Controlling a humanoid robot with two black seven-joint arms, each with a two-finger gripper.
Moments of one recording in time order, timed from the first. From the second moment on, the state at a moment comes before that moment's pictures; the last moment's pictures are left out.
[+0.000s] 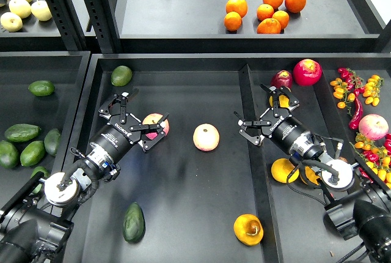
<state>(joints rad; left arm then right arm) -0.24 0.00 -1.26 -0.94 -0.07 -0.49 0.32 0.48 0.02 1.25 0.62 -0.19 0.58 -0.24</state>
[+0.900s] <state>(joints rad) -0.32 0.00 -1.27 -0.96 -0.07 -0.49 0.48 0.48 0.02 1.25 0.62 -0.19 0.58 -0.24</state>
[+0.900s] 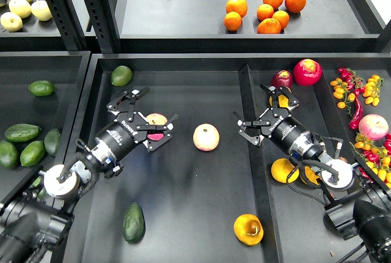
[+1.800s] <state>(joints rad) -0.80 0.53 -0.30 -1.08 0.03 -0.49 0.49 0.48 0.01 1.23 0.62 -0.19 0.58 -0.25</state>
